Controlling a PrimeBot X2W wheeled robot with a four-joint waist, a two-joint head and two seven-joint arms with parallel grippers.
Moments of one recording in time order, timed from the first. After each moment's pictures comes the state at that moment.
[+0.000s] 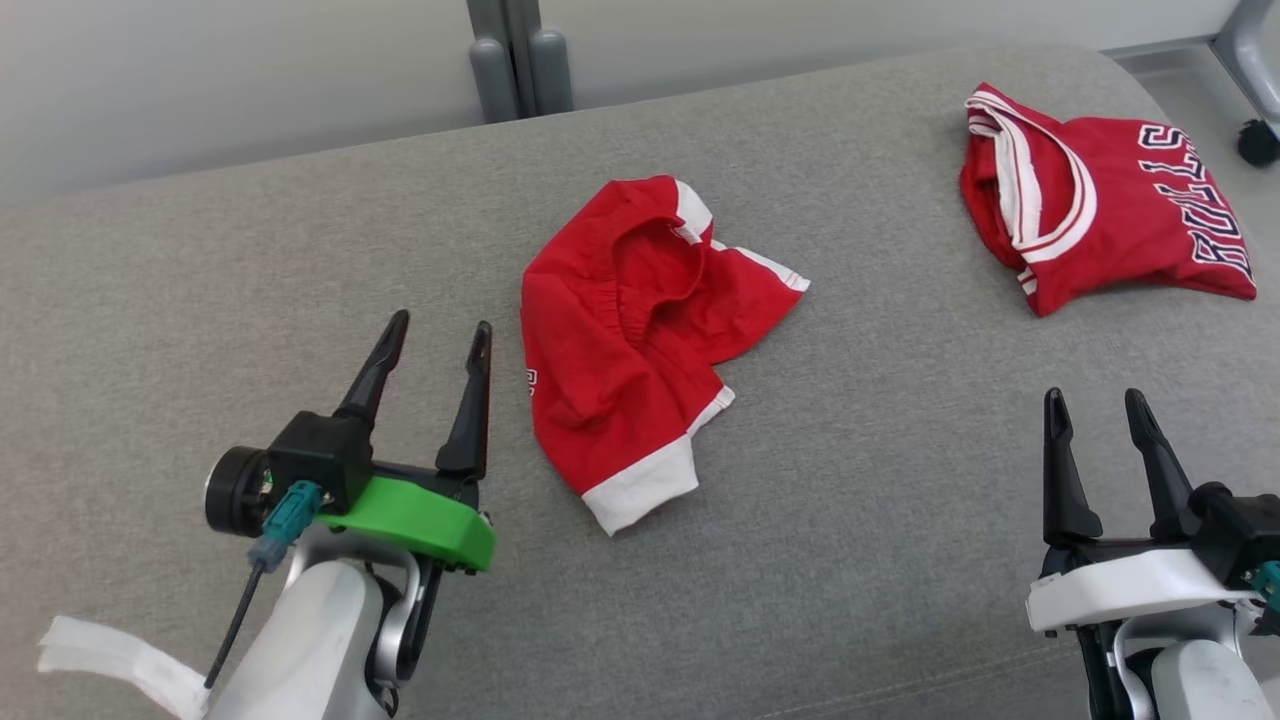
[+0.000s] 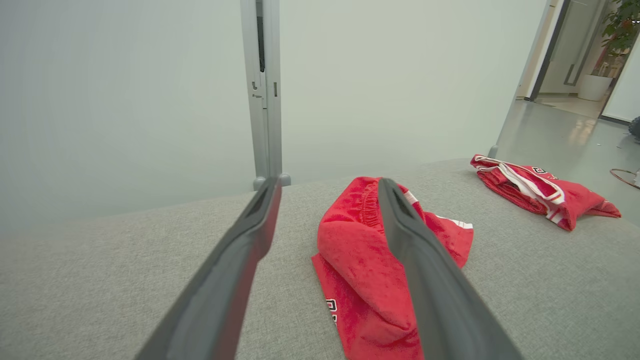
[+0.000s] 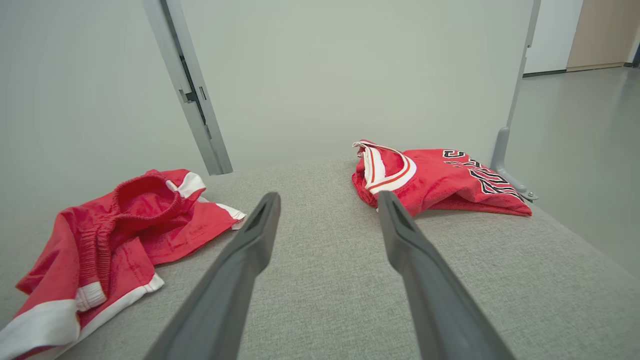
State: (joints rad) left arm -0.35 0.19 -0.43 0.28 -0.41 0.05 -0.26; right arm -0.04 -0.05 -0.12 0.10 0.17 0.13 -0.26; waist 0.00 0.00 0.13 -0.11
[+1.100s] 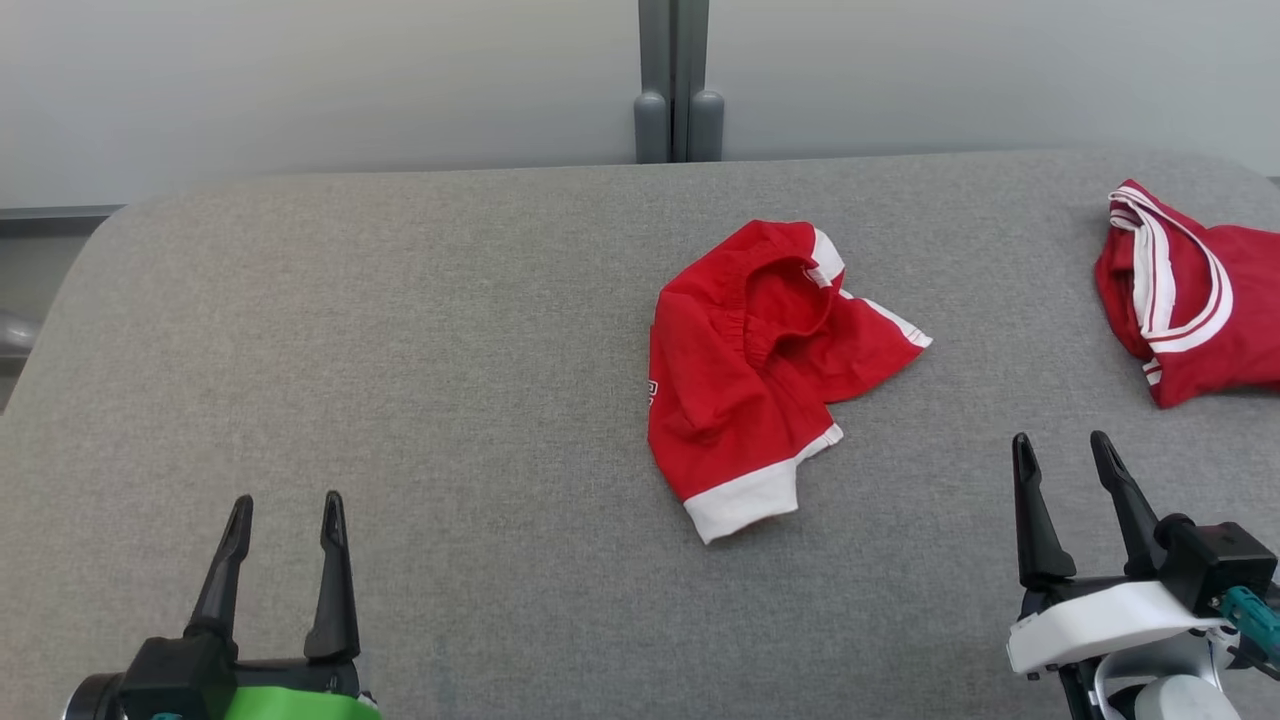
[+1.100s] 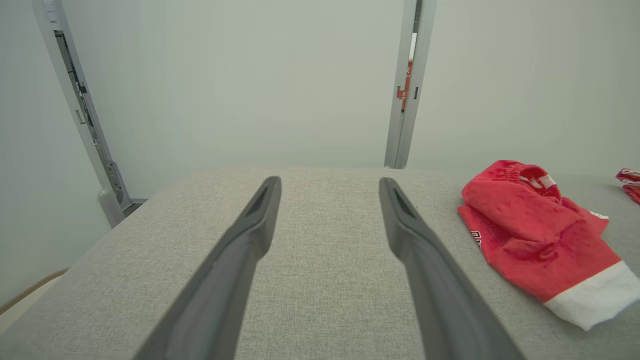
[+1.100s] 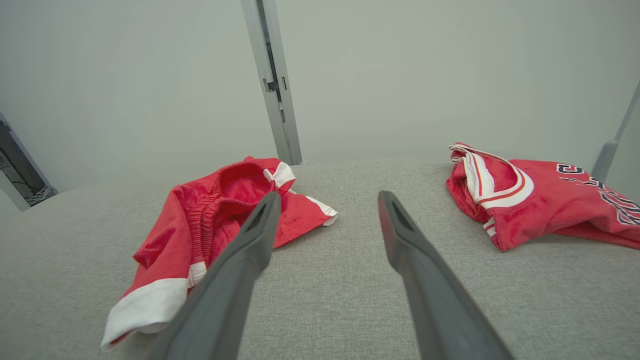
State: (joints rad) left arm 0.10 0.13 -0.04 0.00 -0.22 -0.04 -0.26; right arm 0.02 -0.05 -0.08 0.09 0.16 0.13 -0.22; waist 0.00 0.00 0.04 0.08
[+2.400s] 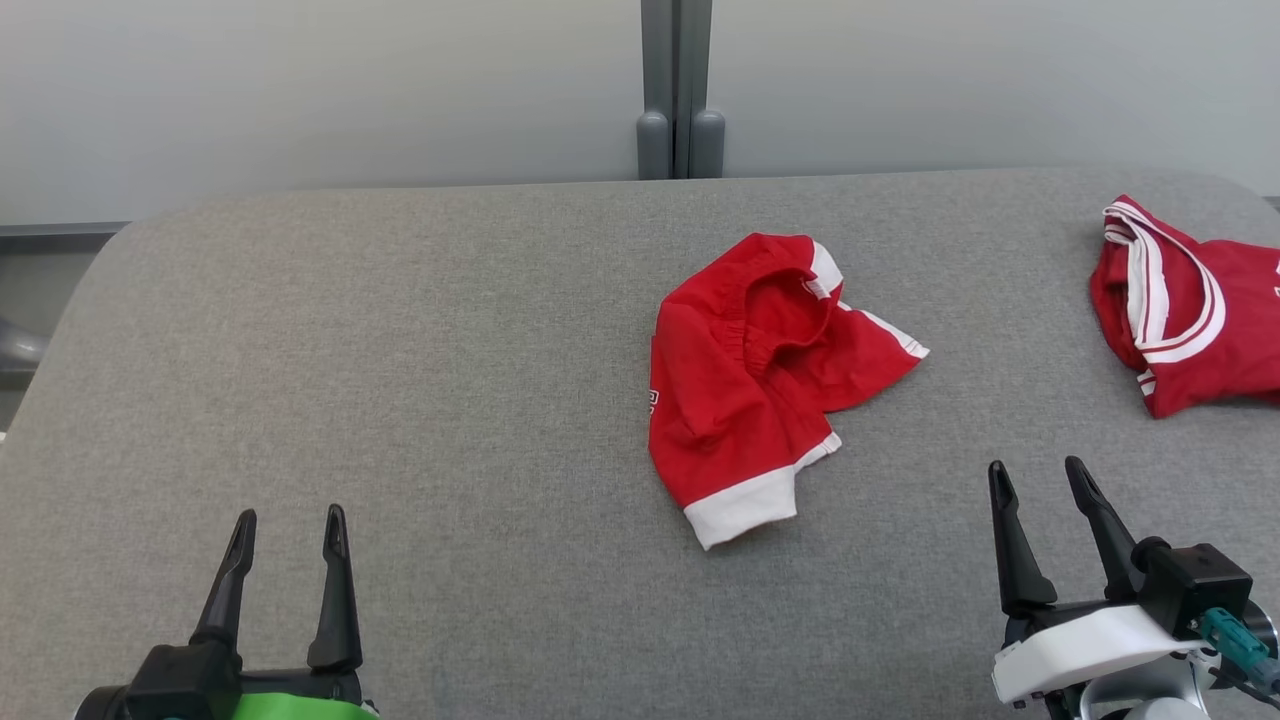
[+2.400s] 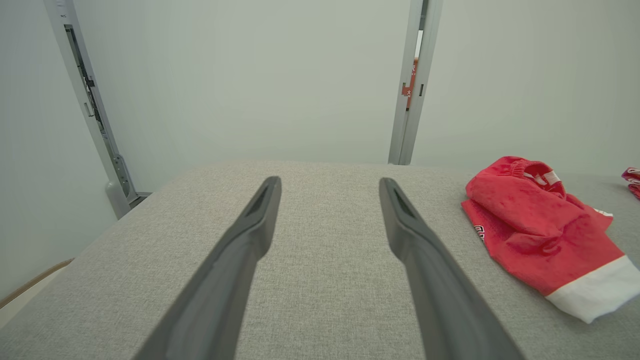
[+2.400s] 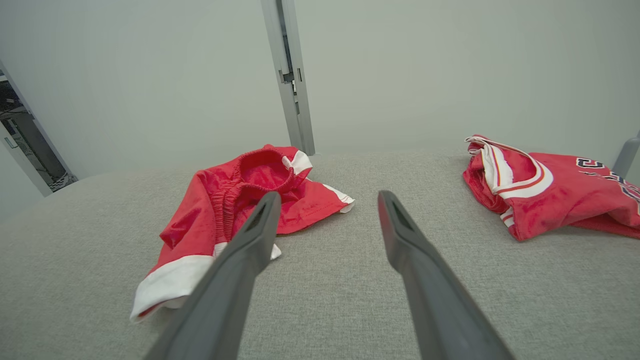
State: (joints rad) left arm 0.11 0.07 0.02 0.03 -0.17 -0.10 -0.26; right arm 0.05 -0.06 -0.03 0.09 0.17 0.13 -0.22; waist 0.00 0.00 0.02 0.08
